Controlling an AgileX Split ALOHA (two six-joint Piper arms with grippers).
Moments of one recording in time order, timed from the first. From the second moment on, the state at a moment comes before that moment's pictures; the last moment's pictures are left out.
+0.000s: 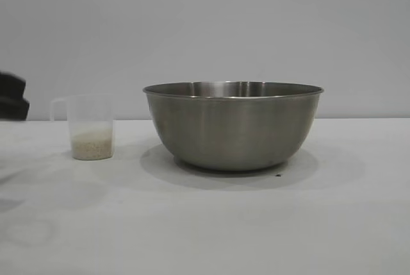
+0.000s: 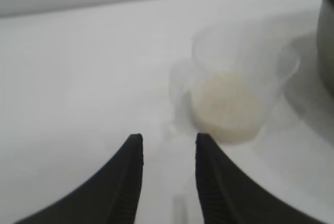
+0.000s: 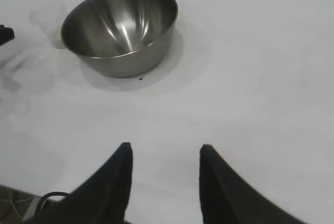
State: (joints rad) left arm -0.22 1.97 -0.32 0.07 -1.14 -0.01; right arm 0.44 -0.02 -0.49 0.01 1.13 0.17
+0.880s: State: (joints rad) left arm -0.22 2.12 -0.56 0.03 -1.14 0.04; right arm 0.44 -0.02 -0.49 0.01 1.13 0.17
